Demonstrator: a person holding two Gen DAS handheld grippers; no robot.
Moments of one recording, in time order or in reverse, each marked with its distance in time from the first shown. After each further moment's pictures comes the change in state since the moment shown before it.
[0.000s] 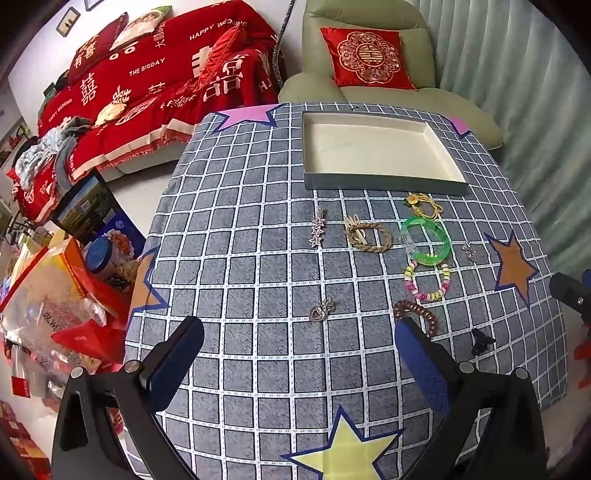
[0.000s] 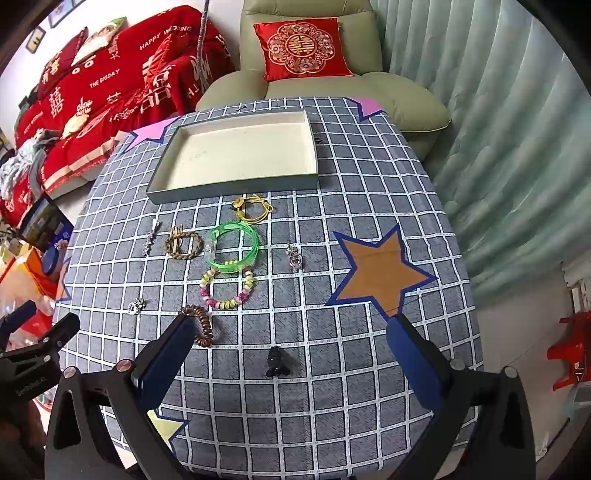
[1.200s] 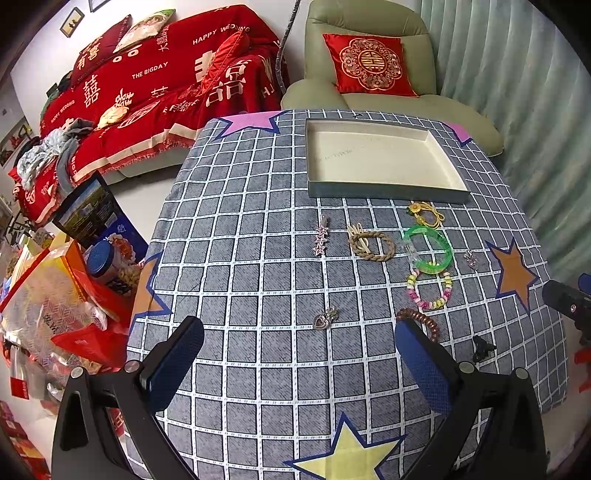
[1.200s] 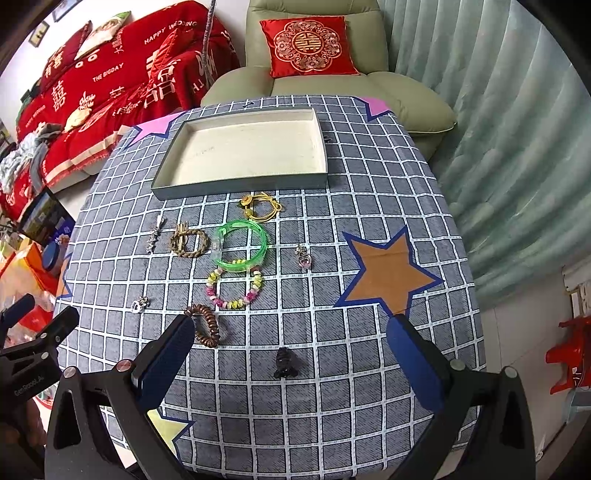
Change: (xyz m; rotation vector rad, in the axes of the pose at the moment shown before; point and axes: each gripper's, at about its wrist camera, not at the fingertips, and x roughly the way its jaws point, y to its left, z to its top) left arm -0.001 0.004 0.004 -0.007 -0.024 0.003; right arm 0.002 0.015 0.002 -0.013 0.007 -0.006
